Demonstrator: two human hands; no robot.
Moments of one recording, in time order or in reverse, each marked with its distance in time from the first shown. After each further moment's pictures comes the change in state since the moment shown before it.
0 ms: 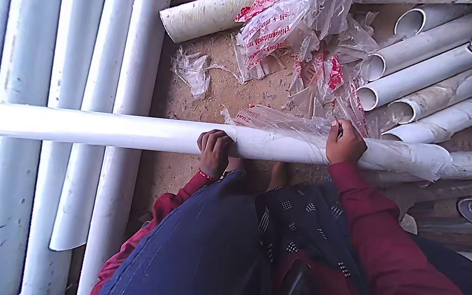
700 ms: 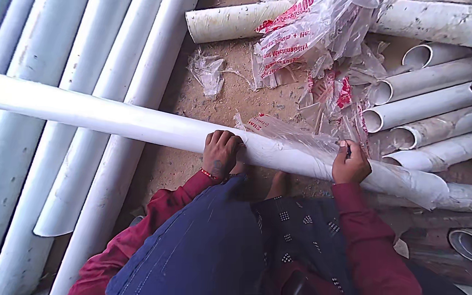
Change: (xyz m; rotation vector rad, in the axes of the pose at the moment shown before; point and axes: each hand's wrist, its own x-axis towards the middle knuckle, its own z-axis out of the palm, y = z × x) left_hand 0.027 0.014 -0.021 0.104 -0.238 -0.110; right_hand -0.005 0.006 0.005 0.025 0.143 -0.078
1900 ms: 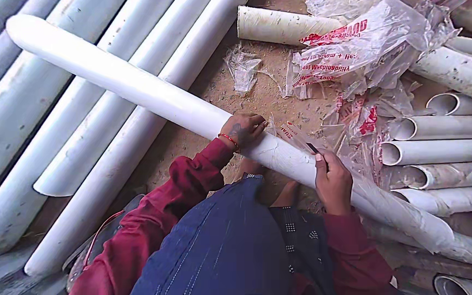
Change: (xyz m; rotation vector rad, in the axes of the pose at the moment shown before) left_hand 0.046 -0.052 -0.023 -0.320 -0.358 -0.190; right_hand -0.015 -0.126 -0.022 0.258 -0.381 -0.302
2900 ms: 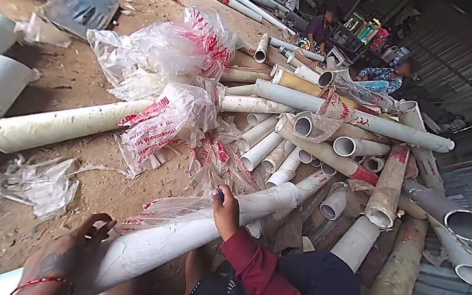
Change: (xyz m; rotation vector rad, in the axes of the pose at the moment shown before) left_hand 0.032 0.027 0.006 0.024 -0.197 -0.260; right_hand 0.013 0.029 -0.050 0.323 0.211 0.667
